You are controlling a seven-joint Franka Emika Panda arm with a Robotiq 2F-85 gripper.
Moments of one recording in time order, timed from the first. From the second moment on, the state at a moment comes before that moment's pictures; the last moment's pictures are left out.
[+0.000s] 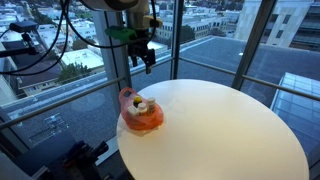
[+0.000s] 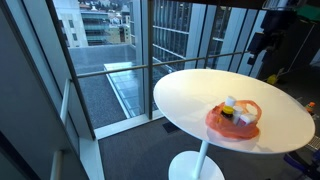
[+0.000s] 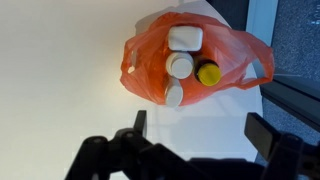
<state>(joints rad) 0.00 -0.14 0.02 -2.22 0.02 2.08 0.10</state>
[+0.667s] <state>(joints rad) 0.00 -0.01 0.01 -2.28 0.02 2.31 0.14</state>
